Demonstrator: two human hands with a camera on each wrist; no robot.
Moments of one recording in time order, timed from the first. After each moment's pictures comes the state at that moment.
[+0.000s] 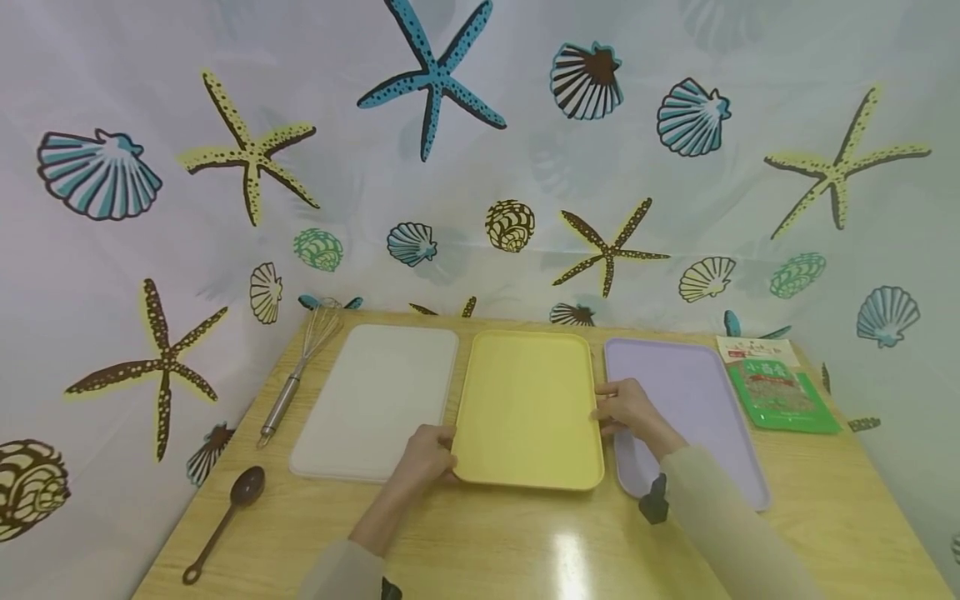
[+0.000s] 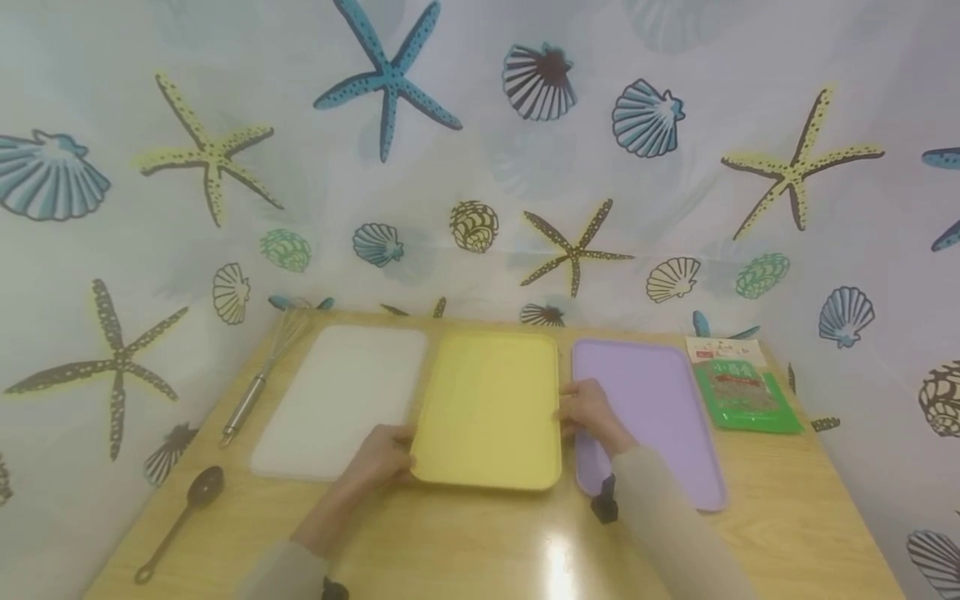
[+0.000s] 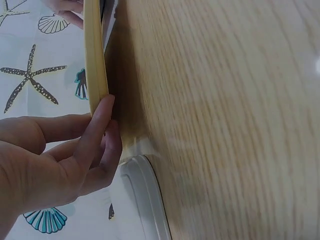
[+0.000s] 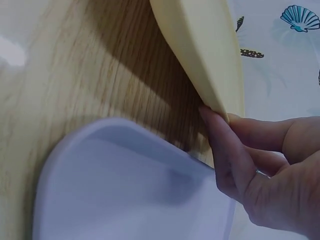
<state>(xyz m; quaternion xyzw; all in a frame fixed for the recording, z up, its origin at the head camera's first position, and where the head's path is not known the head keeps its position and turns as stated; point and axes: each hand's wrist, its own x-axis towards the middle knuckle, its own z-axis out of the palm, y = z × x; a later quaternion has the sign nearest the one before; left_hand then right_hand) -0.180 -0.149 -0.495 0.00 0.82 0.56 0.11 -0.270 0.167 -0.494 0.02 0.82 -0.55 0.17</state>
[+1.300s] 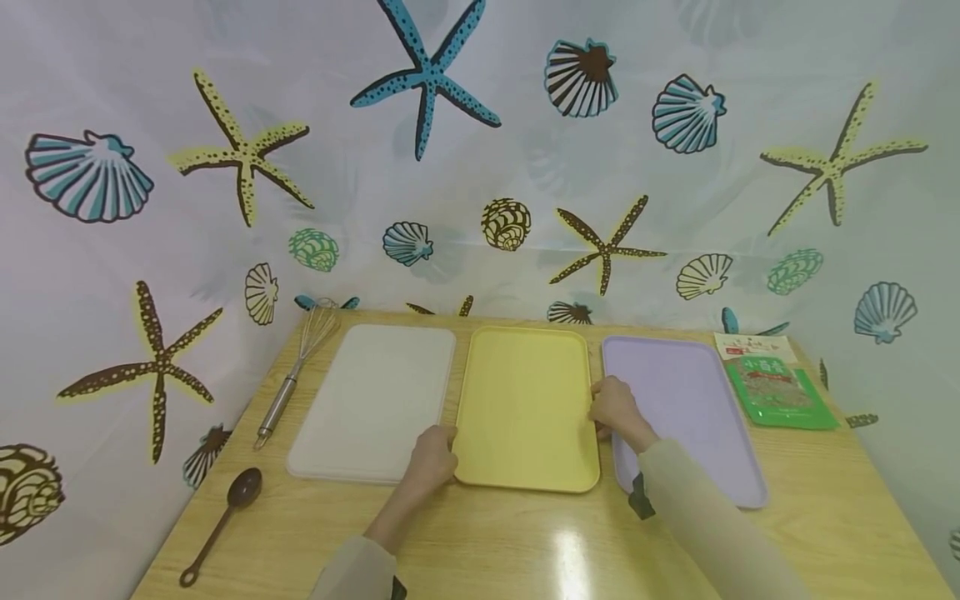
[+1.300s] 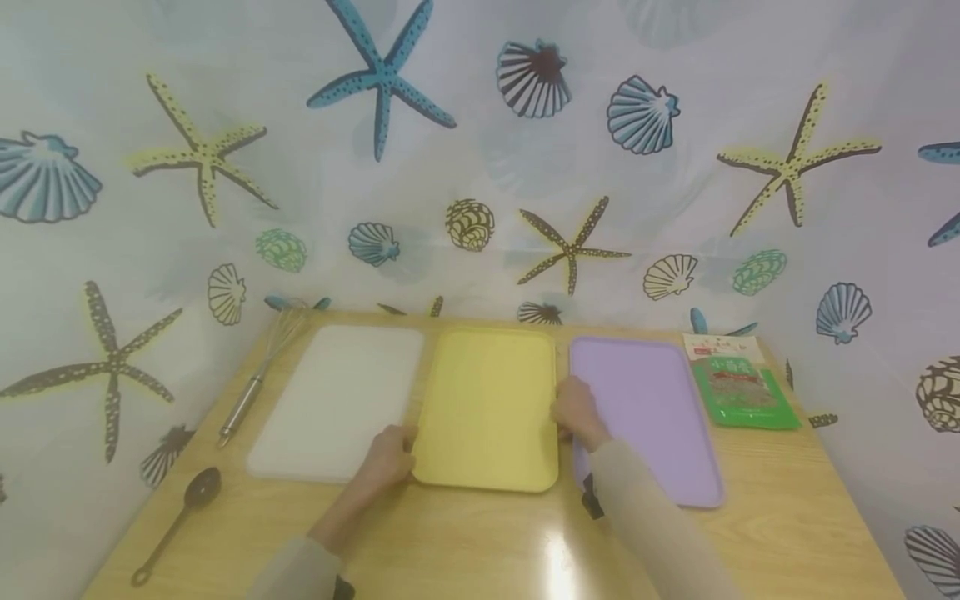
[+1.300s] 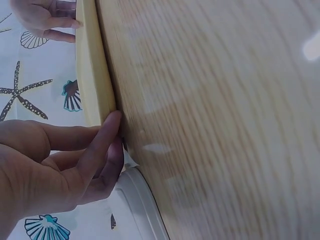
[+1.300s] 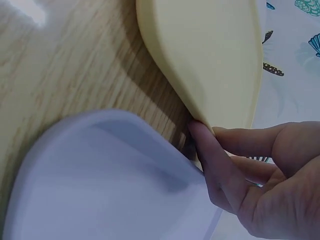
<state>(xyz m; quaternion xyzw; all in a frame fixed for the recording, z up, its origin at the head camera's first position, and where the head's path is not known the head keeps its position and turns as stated) -0.185 -0.134 -0.504 0.02 0.91 0.42 0.05 -0.278 0.147 -0.499 0.03 0.92 -0.38 0.12</state>
